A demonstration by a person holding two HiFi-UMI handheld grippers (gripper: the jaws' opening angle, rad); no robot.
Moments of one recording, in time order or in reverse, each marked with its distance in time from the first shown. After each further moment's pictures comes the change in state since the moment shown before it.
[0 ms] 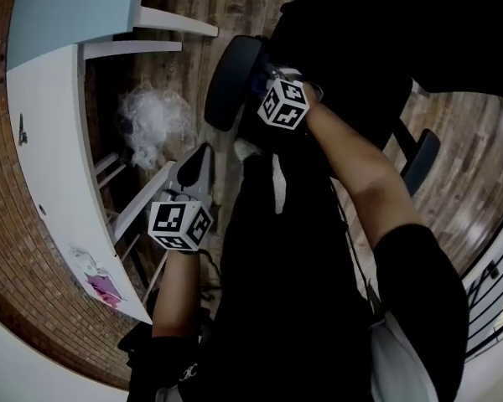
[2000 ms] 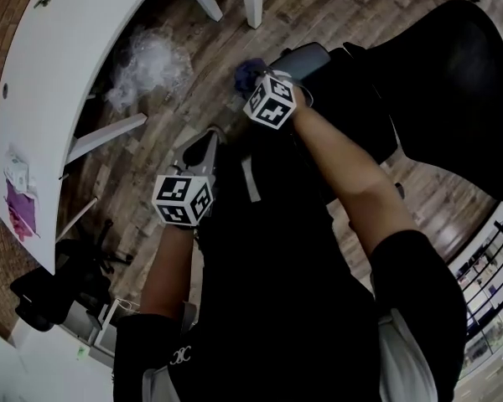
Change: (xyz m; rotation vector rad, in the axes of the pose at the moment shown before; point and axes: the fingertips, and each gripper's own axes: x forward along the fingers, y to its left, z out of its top) left arm -0.093 0.035 -0.066 -0.336 -0.170 0.187; right arm 0.020 0.116 0.134 -0.288 0.115 0.264
